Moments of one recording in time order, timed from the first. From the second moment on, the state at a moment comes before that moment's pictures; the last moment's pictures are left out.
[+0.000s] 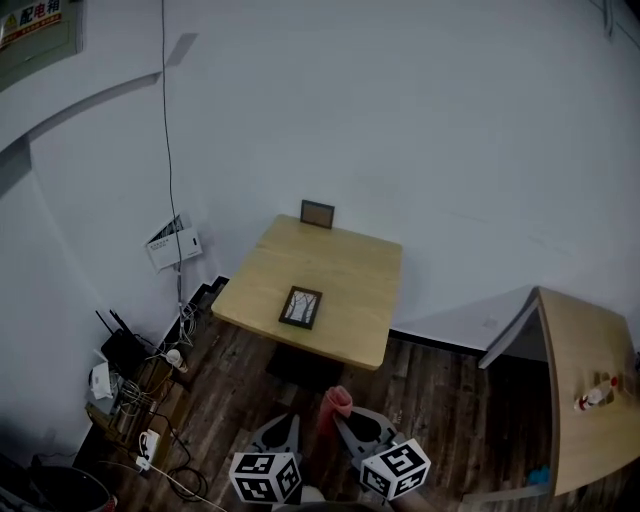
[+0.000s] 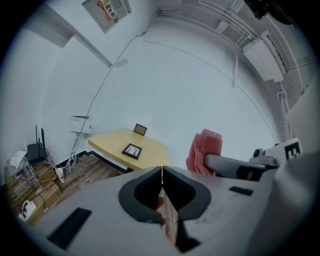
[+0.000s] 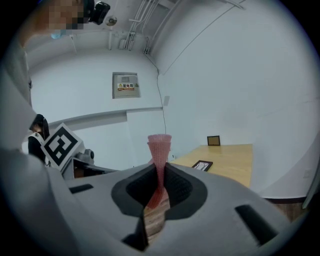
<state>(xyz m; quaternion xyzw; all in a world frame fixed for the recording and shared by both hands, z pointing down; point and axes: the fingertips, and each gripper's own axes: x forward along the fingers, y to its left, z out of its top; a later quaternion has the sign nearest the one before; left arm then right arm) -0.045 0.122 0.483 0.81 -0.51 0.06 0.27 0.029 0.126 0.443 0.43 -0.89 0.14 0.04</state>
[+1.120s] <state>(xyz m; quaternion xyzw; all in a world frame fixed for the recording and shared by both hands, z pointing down) -0.122 -0.037 0.519 0.81 -0.50 0.08 0.29 -0.019 -0.040 0.464 0.48 -0.87 0.14 0.04</state>
